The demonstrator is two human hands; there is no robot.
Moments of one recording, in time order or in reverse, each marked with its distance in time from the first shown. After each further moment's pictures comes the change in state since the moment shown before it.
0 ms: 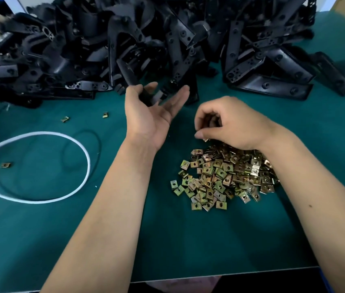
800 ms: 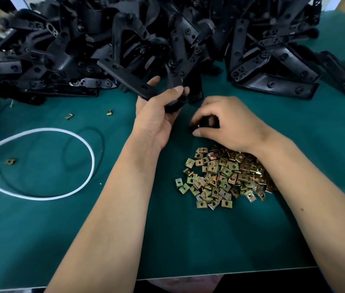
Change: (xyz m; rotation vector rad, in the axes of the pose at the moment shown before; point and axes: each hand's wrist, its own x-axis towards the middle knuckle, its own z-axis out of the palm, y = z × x) left_hand 0.002 -0.002 0.000 0.312 0.057 0.105; right_hand 0.006 -0.003 0.014 -0.173 0.092 -0.052
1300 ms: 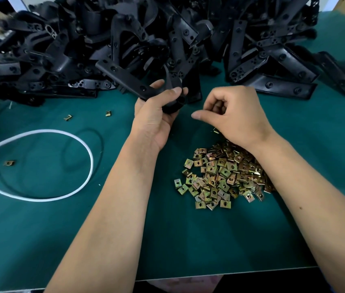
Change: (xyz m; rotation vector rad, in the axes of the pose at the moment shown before) left_hand -0.003 0.001 0.001 0.021 0.012 -0.012; right_hand -0.001 0.004 0.002 0.256 0.331 0.072
